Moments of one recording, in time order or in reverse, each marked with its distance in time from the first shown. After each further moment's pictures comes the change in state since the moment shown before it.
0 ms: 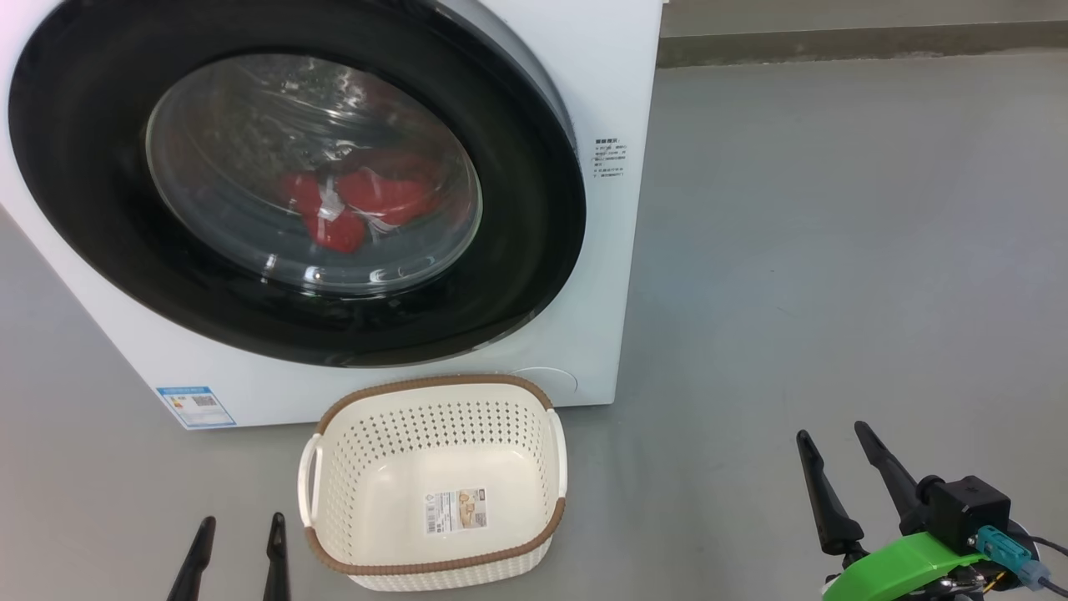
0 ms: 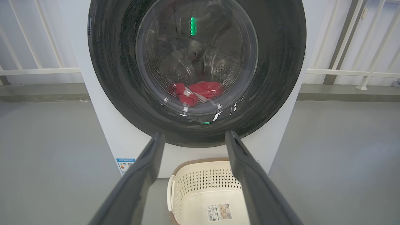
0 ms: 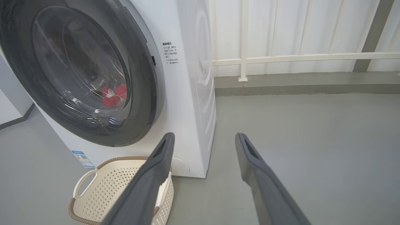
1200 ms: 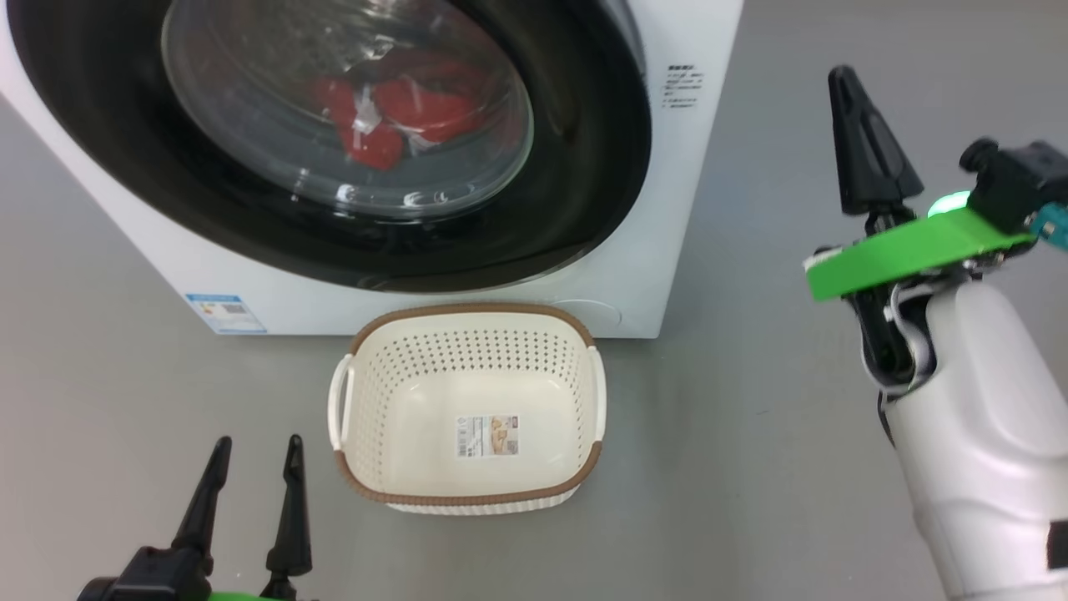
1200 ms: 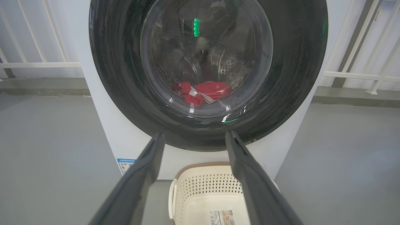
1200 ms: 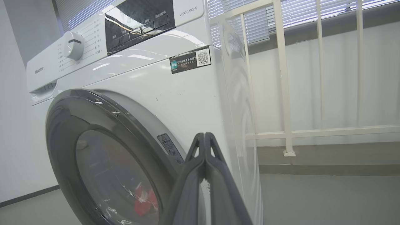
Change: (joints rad) left arm -0.120 0.000 -0.046 -0.014 -0.029 0.004 0.000; right arm -0.619 -0.023 0.070 0.123 0.172 0.000 -0.008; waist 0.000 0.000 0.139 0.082
